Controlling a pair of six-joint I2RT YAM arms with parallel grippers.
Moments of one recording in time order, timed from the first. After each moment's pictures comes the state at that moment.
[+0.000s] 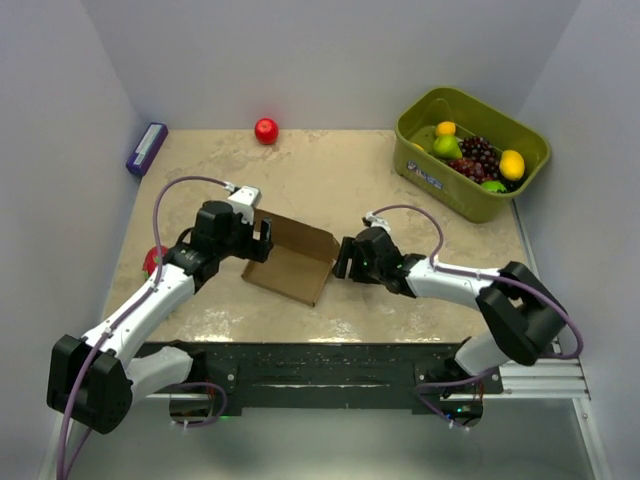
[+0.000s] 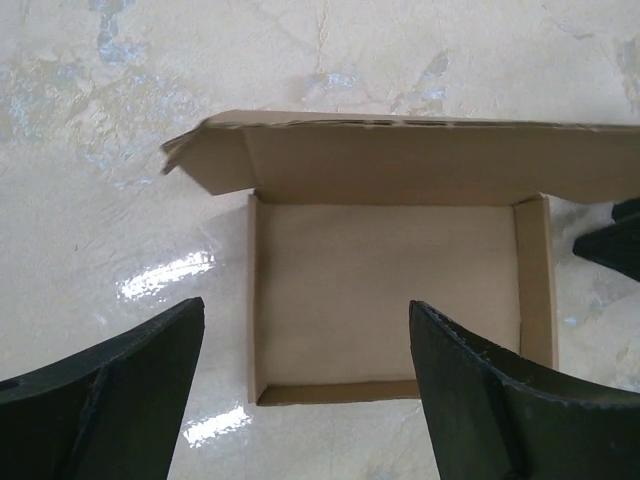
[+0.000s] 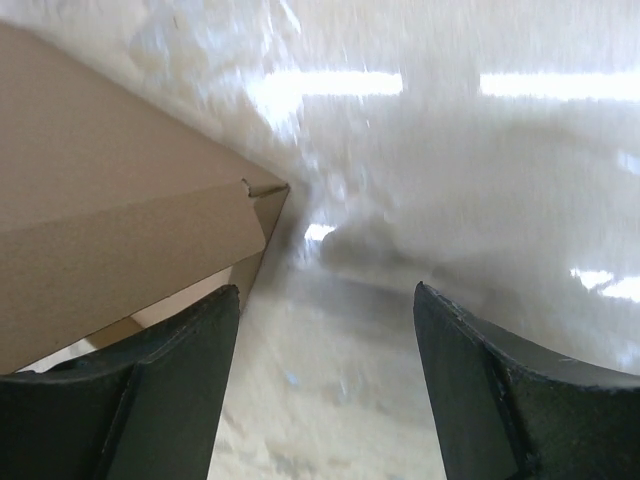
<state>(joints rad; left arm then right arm) -0.38 1.10 0.74 -0.27 0.06 -0.09 0.74 1.47 0.67 0.00 0.11 0.80</state>
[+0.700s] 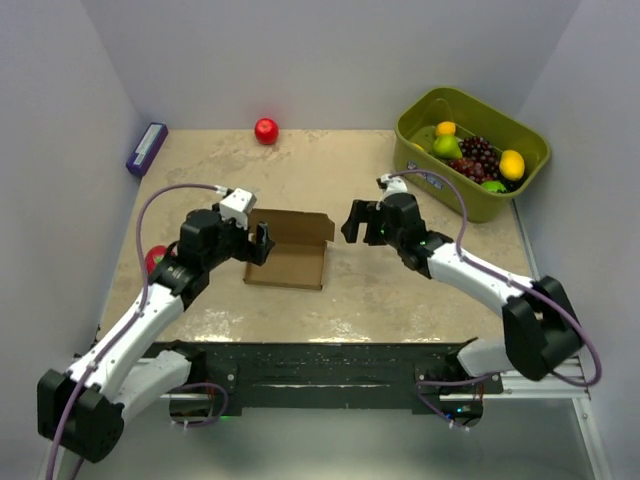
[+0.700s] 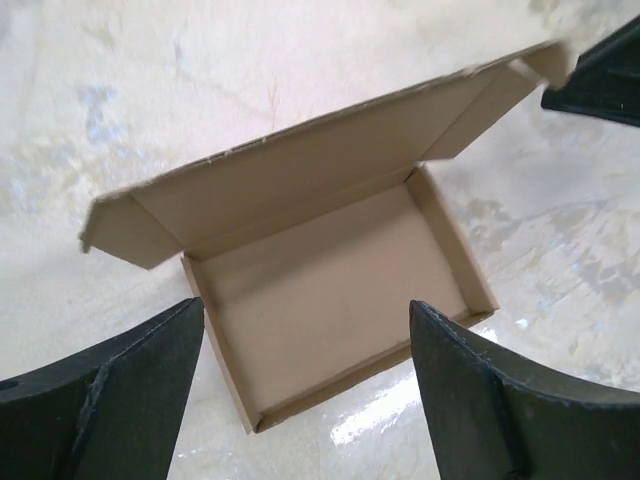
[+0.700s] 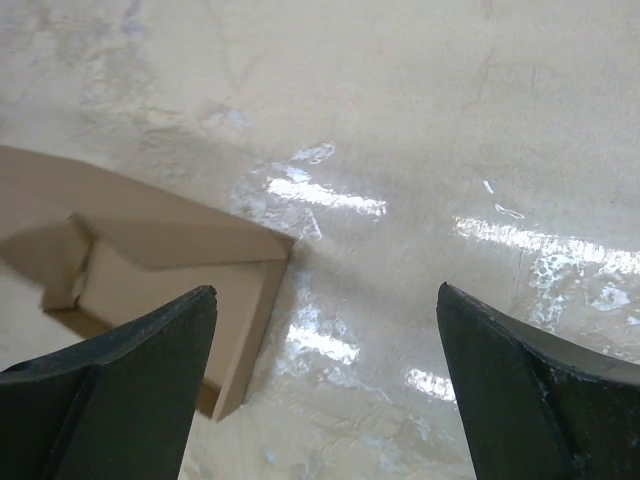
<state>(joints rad) -0.38 0.96 0.68 -0.20 0.15 -0.06 0.55 1.42 0.84 0.02 0.05 0.49</state>
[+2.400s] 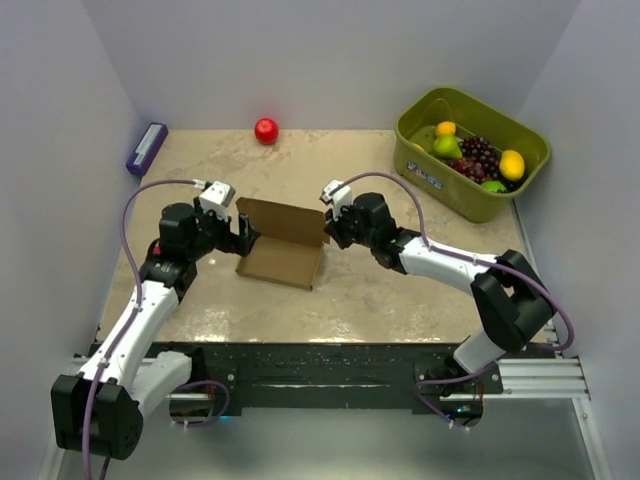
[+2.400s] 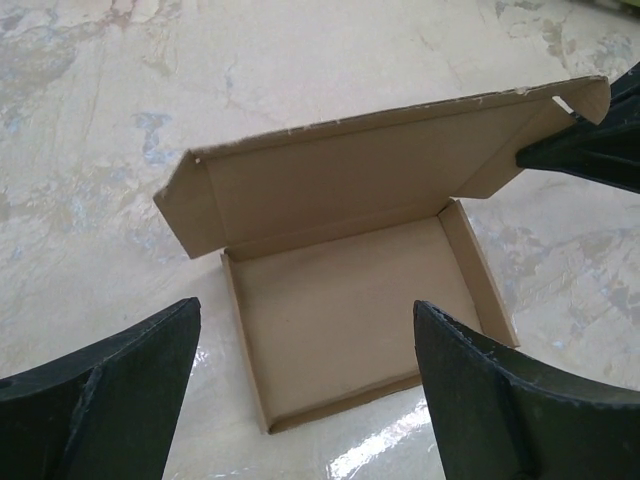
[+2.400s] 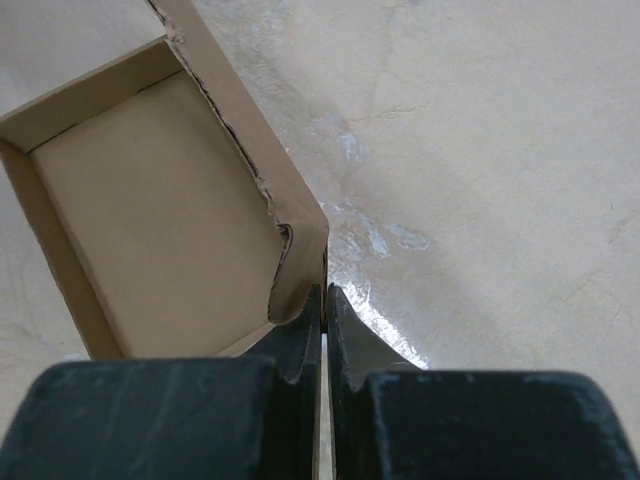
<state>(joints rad) -0.16 0.95 0.65 -0.12 0.35 0.00 0.68 1.58 0.92 0.20 -0.11 -0.07</state>
